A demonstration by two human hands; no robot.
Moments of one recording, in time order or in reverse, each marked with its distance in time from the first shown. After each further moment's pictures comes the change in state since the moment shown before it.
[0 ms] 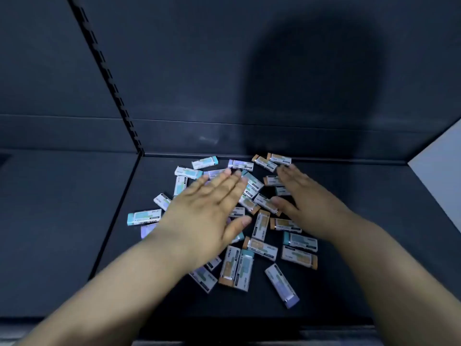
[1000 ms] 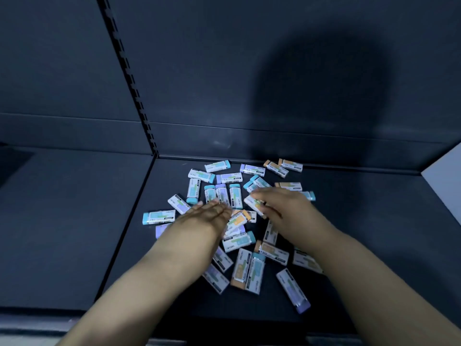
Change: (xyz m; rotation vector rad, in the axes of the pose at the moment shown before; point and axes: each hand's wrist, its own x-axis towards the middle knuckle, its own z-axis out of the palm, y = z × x) left_hand -0.021 -0.020 0.032 -0.096 0.098 -0.050; right_hand 0.008 -0.046 0.018 0.337 0.215 -0.222
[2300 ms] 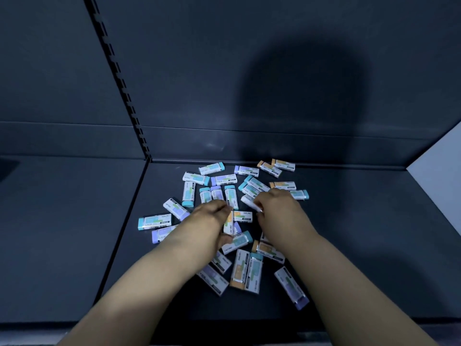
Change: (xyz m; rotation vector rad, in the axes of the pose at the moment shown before) left_hand 0.020 0.001 0.005 -0.226 -0.161 -0.060; right_hand 0.005 -0.010 0.022 -0.350 0.057 0.275
